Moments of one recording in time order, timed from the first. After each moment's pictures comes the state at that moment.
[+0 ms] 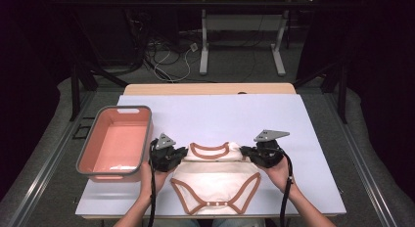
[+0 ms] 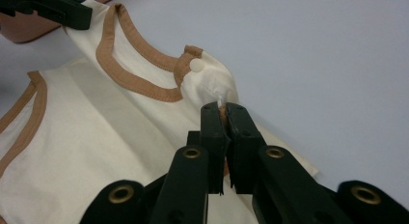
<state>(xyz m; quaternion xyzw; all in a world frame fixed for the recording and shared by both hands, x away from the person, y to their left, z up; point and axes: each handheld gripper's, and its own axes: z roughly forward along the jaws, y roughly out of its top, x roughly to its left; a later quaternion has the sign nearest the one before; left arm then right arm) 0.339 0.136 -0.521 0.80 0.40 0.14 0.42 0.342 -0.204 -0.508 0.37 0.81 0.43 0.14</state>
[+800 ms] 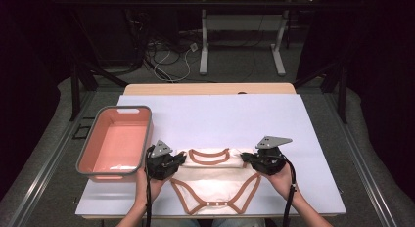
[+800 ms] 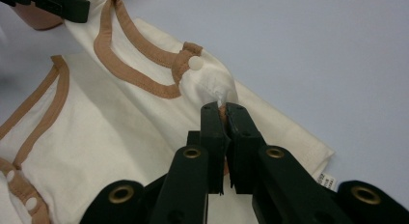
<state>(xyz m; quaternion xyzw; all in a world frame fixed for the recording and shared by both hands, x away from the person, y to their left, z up) 0.316 0.143 -0.518 0.81 0.38 0.13 0.42 0.322 -0.206 -0.508 0.35 0.82 0.43 0.13</state>
